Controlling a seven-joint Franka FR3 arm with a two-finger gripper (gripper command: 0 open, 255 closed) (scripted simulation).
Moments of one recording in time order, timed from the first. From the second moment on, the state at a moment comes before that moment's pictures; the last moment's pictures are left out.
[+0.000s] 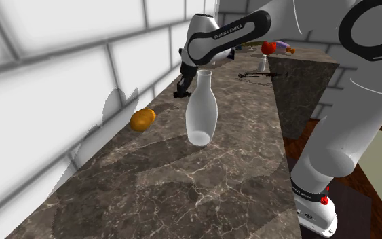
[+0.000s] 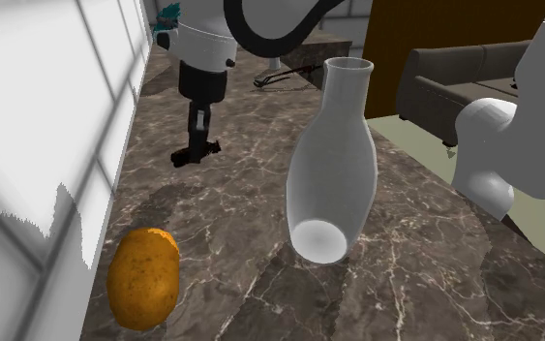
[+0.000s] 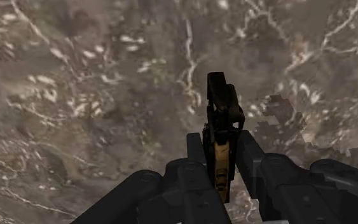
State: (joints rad) arm 0.09 -0.05 0.02 -2.10 0.09 2.31 -0.30
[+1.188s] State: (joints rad) arm 0.09 -0.09 0.02 -1.90 0.08 2.07 -0.28
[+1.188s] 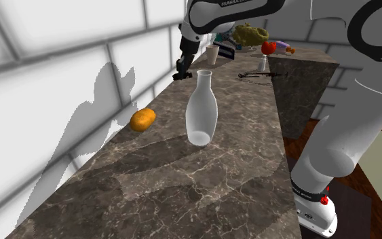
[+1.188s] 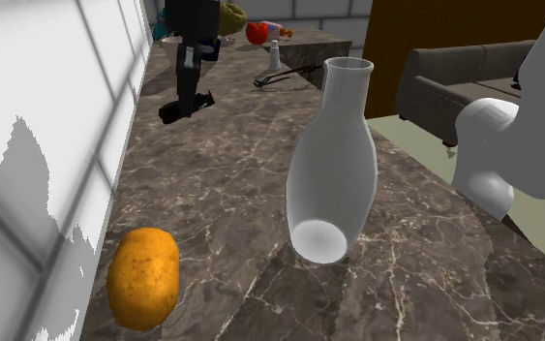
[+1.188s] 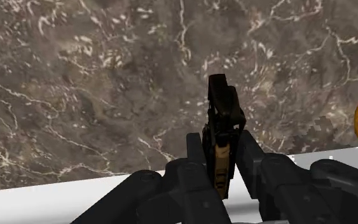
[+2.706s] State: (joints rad) arm -0.11 -0.03 -0.24 -1.77 0.18 1.94 -0.75
